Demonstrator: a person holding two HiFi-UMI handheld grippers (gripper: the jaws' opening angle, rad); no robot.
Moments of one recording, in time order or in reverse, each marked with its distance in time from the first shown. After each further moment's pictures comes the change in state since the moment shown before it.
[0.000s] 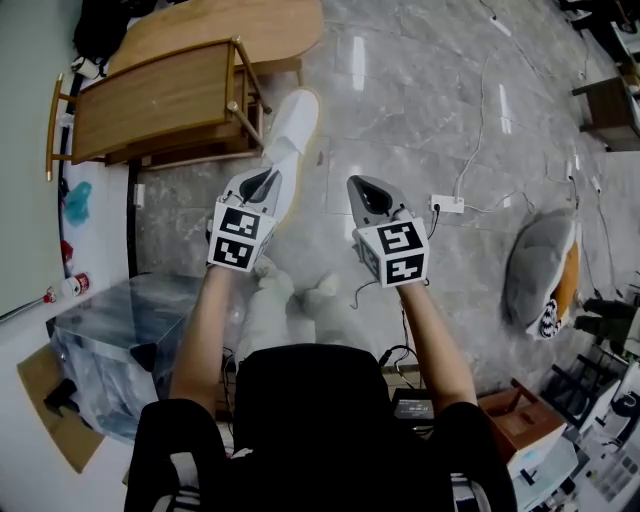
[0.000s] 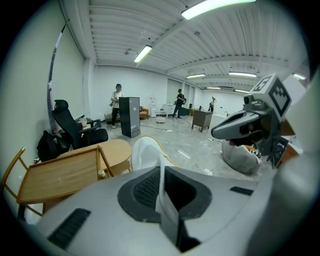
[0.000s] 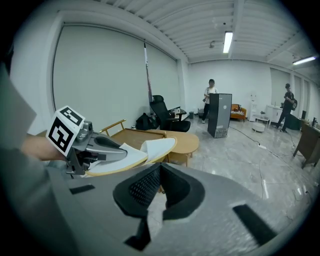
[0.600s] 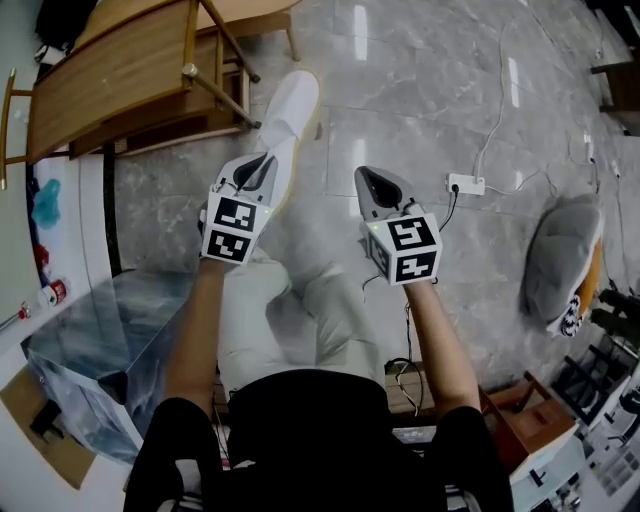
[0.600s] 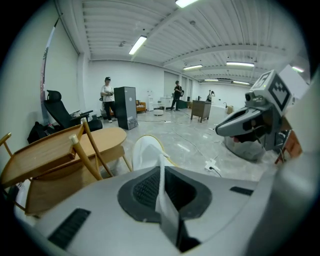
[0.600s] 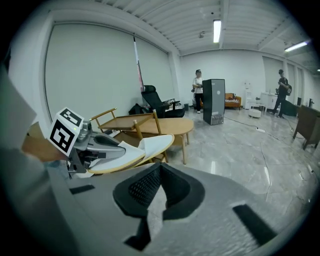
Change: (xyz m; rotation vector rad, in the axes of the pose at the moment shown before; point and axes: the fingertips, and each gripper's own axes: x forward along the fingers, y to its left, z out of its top) left arm 0.130 -0.005 -0.139 0.048 0.053 -0.006; right arm 0.091 -0.049 -0.164 0.085 0.038 -0.016
